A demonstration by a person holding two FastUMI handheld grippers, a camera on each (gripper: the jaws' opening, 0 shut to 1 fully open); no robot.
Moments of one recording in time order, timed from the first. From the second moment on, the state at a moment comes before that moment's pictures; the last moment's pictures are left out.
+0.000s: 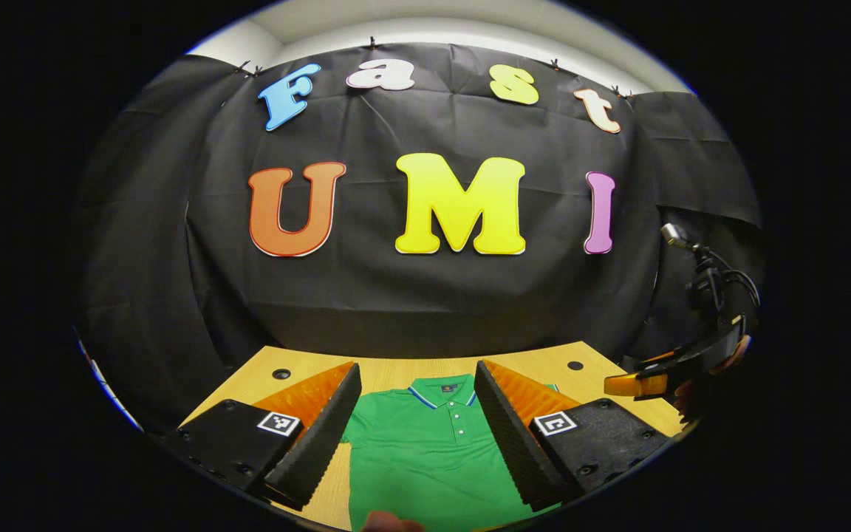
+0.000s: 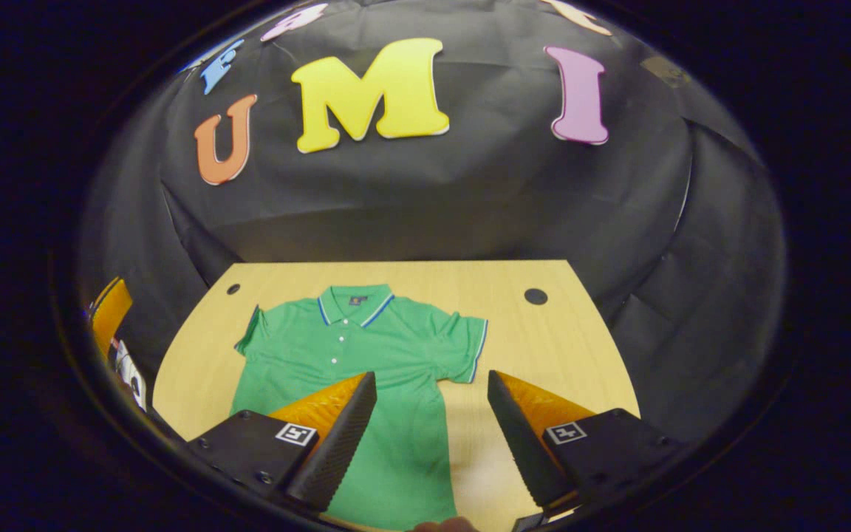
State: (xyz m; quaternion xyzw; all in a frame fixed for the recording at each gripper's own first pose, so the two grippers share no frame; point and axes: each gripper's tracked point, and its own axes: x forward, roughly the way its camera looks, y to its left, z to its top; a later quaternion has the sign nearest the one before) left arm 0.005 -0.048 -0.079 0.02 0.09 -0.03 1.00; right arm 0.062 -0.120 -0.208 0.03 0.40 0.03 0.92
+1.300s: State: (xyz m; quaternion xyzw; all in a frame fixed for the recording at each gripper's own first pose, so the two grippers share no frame) left arm 0.000 -0.007 -0.141 0.00 0.19 0.03 0.98; right arm 0.182 -0.168 -0.414 0.08 0.63 -0.08 0.77
